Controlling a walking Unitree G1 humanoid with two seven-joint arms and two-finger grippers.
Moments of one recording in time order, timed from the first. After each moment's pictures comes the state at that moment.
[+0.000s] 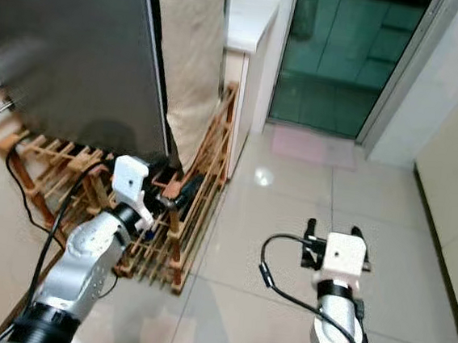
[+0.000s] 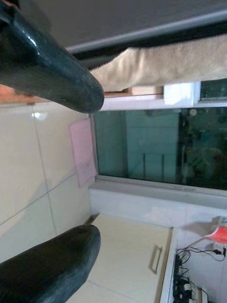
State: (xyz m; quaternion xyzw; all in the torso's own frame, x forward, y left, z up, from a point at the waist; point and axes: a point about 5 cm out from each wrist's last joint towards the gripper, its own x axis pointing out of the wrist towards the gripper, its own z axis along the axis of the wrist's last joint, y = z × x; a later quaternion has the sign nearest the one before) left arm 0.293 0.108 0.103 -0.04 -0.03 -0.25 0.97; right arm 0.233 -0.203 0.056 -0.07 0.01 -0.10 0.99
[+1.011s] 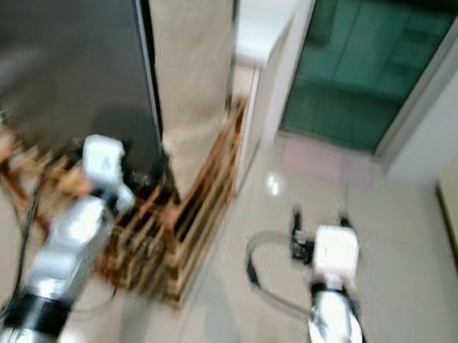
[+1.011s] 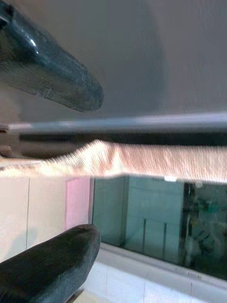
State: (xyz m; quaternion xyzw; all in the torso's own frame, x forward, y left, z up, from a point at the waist) left arm 0.318 0.123 0.127 -0.02 -0.02 -0.13 0.99; right arm 0.220 -0.194 0.072 -0.08 0.00 -0.06 0.99
